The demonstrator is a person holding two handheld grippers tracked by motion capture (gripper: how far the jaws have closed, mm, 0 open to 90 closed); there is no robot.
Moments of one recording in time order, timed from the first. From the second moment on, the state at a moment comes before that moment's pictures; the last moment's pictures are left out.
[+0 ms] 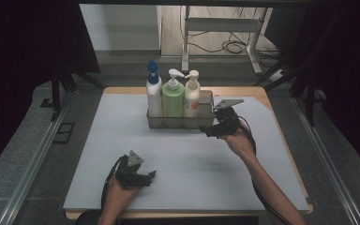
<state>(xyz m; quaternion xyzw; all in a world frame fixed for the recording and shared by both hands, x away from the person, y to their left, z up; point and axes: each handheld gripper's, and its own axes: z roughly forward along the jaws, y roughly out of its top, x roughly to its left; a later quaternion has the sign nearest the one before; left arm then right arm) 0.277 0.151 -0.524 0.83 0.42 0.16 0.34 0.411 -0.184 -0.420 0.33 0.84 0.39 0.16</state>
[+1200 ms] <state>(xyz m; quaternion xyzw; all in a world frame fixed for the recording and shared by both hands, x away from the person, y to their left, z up) 0.277 0.151 -0.524 0.83 0.42 0.16 0.34 0.363 -0.233 -0.440 0.32 0.85 0.38 0.16</state>
